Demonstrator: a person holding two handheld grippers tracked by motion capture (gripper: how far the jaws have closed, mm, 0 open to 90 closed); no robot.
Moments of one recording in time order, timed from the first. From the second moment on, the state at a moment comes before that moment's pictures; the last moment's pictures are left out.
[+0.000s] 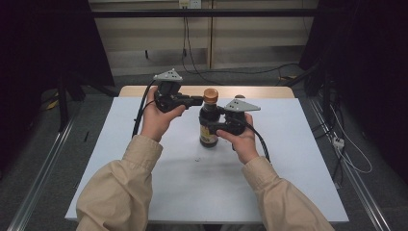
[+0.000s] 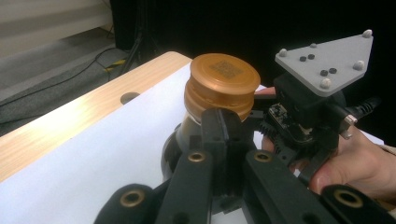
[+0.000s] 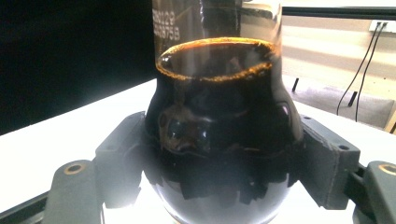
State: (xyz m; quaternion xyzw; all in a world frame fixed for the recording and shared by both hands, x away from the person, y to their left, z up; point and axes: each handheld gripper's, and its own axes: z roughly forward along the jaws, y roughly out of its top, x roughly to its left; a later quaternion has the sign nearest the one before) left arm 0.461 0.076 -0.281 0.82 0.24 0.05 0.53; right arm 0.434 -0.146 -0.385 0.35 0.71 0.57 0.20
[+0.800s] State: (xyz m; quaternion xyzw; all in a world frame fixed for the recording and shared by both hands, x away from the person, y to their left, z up) left arm 0.462 0.069 -0.270 0.83 0.24 0.07 0.51; right arm 0.436 -0.146 -0.386 0.35 0.72 0.57 0.20
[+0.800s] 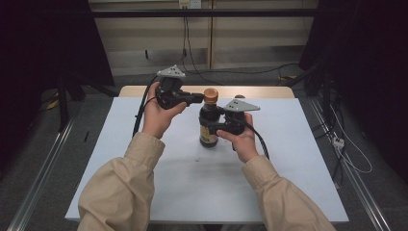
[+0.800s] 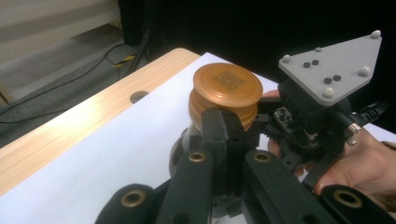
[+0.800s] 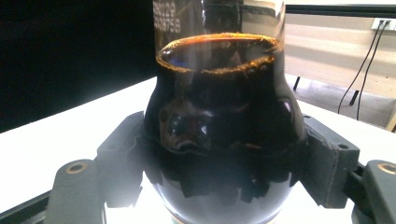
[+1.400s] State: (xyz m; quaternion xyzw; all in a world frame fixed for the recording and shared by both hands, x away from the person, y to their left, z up) left arm 0.464 0.061 -0.269 0.82 0.24 0.06 0.51; right arm 0.437 -0.151 -0.388 0.35 0.71 0.57 0.19
